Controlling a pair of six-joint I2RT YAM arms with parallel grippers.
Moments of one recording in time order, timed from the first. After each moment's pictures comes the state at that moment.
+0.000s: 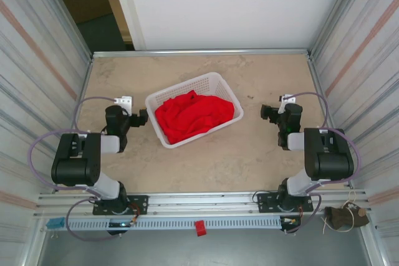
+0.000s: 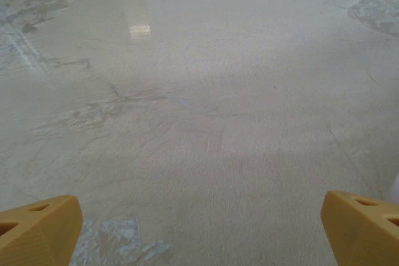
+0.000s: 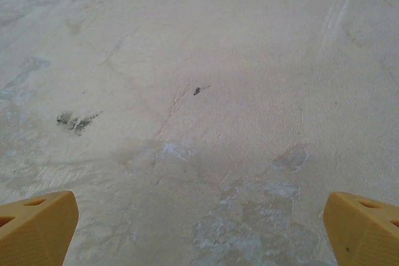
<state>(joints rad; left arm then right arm) 0.00 1.53 0.41 0.67 0.06 0.06 -0.04 1.55 0.40 0.70 0.02 0.07</state>
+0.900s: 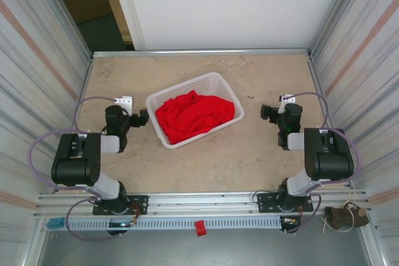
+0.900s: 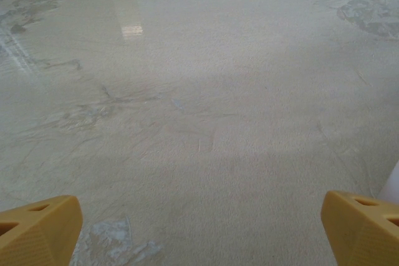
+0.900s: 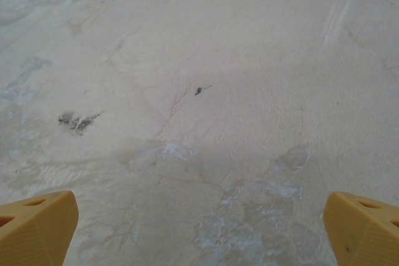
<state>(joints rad) 0.00 1.53 0.41 0.67 0.09 0.06 -0.04 1.55 0.40 0.70 0.02 0.07</state>
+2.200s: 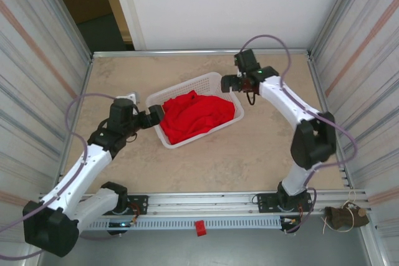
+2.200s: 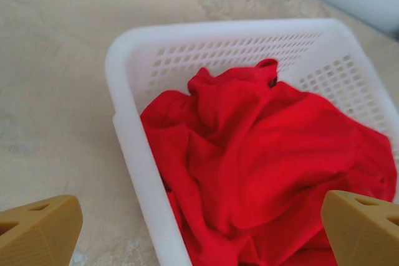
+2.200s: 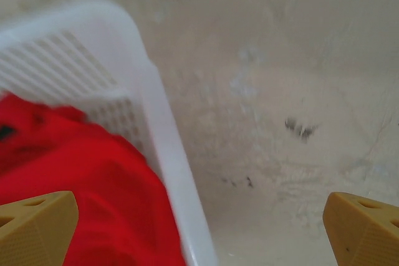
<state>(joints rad) -0.34 0.97 0.71 -0.40 0.02 -0.57 0.42 1.78 1.52 -0.75 0.16 0.28</state>
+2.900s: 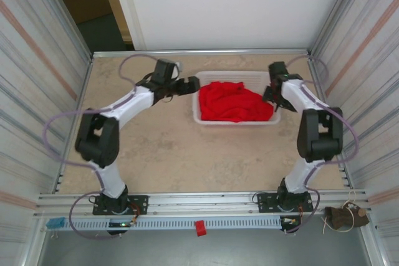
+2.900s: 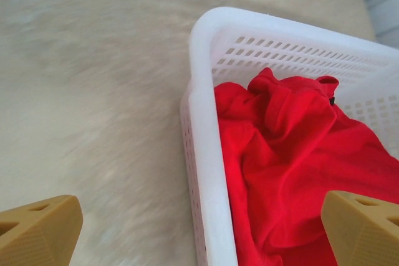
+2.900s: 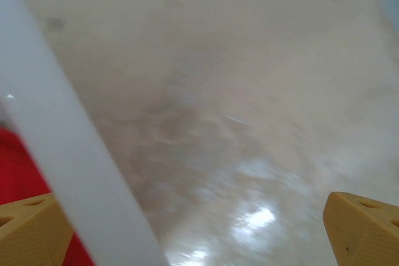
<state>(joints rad) -0.48 1.89 1.46 -0.26 0.25 -0.50 0.03 1.65 1.21 -0.80 0.39 0.55</state>
